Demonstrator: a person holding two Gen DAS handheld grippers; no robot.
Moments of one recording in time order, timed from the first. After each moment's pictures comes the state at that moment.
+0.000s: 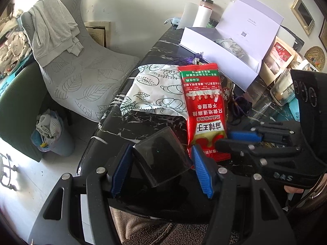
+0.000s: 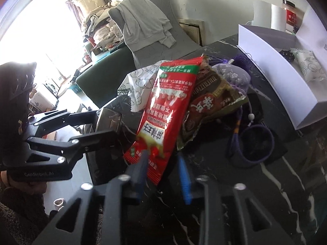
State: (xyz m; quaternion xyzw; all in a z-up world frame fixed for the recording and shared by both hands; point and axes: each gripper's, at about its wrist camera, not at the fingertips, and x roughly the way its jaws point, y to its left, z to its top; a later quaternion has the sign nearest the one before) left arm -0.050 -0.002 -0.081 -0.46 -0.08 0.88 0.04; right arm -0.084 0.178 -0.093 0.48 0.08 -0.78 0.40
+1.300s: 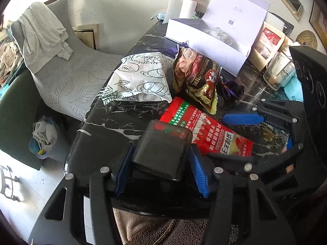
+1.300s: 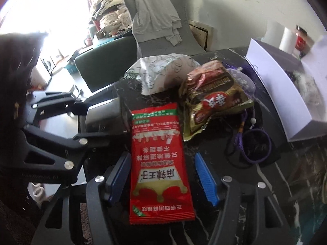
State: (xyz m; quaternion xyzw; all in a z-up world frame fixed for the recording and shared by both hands) left arm -0.048 0.025 -0.096 -0.46 -0.05 0.88 0.08; right arm -0.051 0.174 -0.094 0.44 0.18 -0.78 0.40
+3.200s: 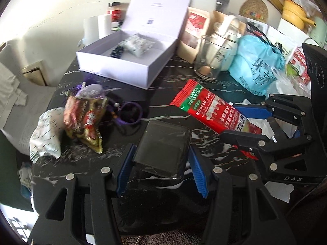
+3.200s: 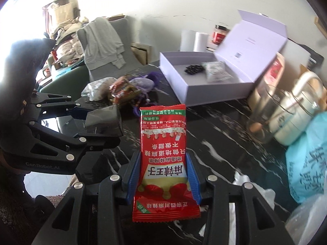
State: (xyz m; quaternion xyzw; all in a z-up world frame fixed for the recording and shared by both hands) left arm -0.047 0.177 -0.024 -0.44 0.04 0.87 0.24; right arm -0.017 0.324 -0.026 0.40 0.12 -0.88 0.24
